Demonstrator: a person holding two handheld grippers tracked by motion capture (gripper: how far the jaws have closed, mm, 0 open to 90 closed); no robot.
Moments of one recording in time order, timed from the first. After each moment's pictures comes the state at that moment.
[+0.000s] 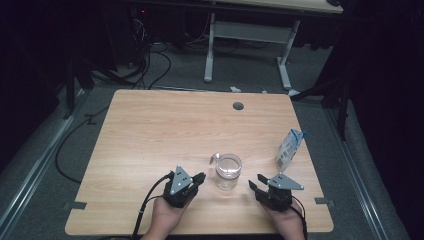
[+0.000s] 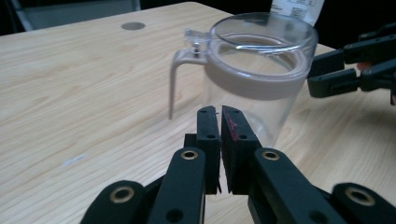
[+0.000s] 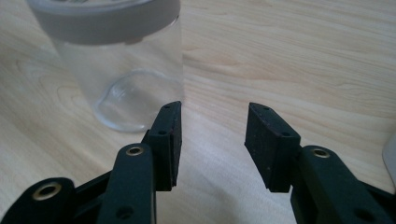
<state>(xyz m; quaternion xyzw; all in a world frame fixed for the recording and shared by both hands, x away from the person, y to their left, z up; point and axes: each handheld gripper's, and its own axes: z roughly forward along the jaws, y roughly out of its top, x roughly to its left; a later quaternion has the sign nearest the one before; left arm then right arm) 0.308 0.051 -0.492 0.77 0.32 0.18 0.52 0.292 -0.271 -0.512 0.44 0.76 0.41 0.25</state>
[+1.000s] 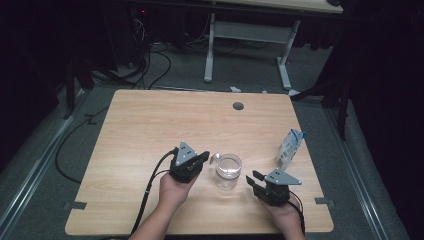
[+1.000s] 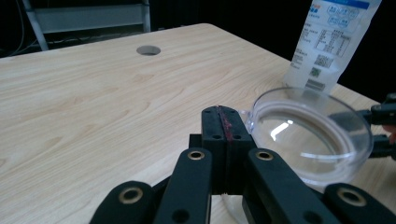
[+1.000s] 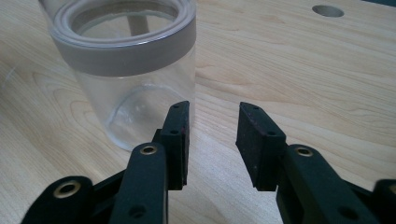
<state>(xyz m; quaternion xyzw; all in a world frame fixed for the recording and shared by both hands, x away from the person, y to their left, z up) 0.363 0.027 -0.459 0.76 0.34 0.17 0.53 0.301 -0.264 -0.504 0.42 0.76 0.42 0.24</state>
